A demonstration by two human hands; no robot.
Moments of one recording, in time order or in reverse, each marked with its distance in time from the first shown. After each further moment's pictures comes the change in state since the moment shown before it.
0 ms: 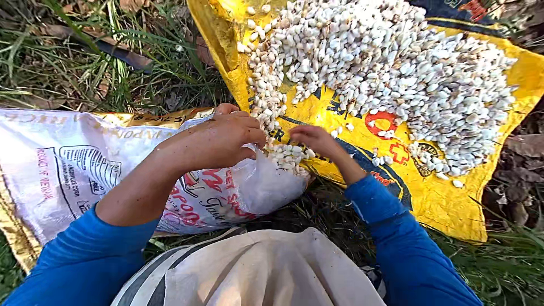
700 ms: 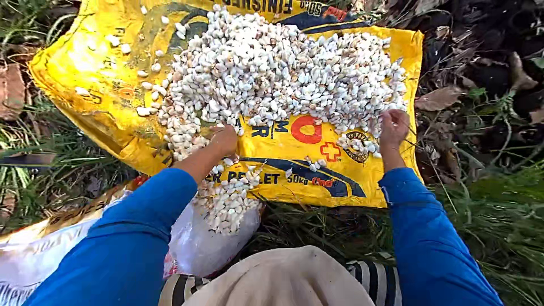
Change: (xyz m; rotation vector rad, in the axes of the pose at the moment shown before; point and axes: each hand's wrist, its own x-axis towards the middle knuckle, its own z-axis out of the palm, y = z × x) left_hand 0.276 -0.060 0.116 0.206 -0.481 -0.841; right_hand -0.217 0.158 -0.247 -0.215 1.203 0.553
